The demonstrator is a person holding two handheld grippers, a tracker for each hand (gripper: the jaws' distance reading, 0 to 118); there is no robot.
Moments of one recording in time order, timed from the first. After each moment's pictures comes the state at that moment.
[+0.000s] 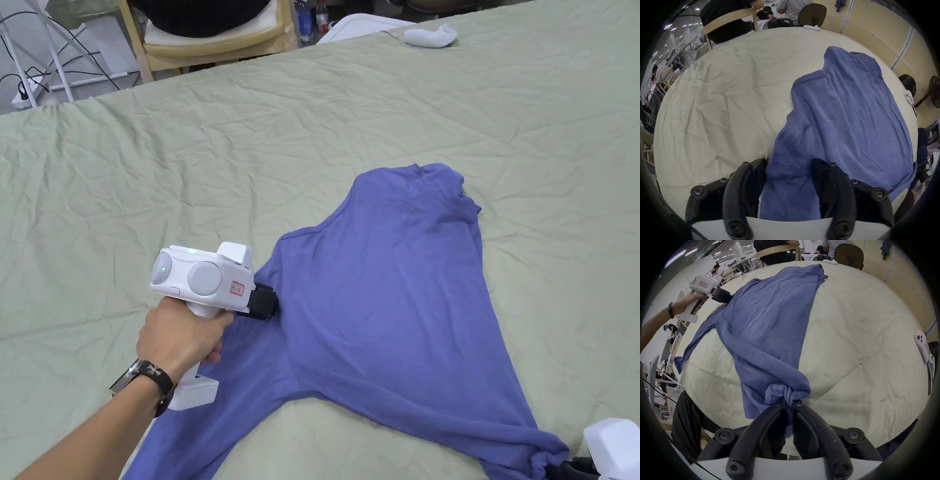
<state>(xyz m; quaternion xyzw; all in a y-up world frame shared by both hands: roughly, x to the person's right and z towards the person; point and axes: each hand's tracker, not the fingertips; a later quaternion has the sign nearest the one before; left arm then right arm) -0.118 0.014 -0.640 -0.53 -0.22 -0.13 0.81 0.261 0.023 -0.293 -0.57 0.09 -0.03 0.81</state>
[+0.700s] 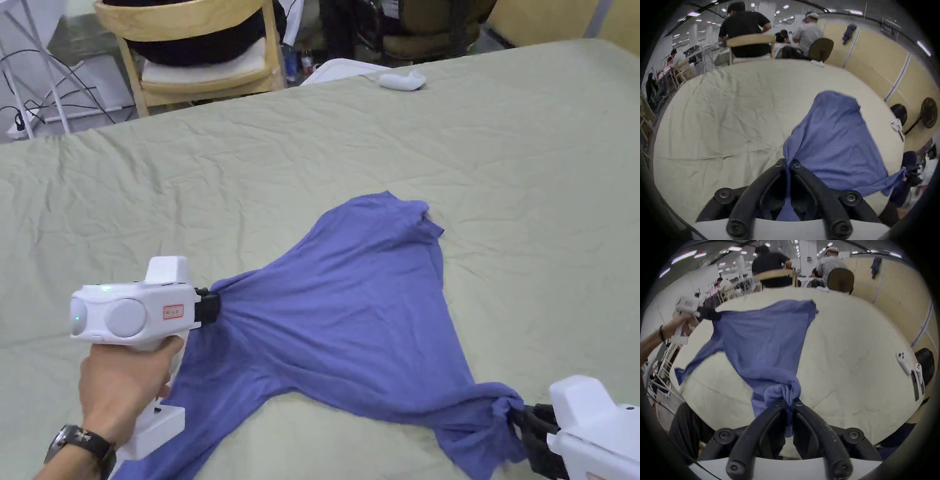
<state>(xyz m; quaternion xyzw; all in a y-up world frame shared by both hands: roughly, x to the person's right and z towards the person) -0.179 0.121 -0.542 -0.42 -0.20 -0.01 0.89 0.254 0.100 -0.270 -0.44 0.05 0.00 0.89</state>
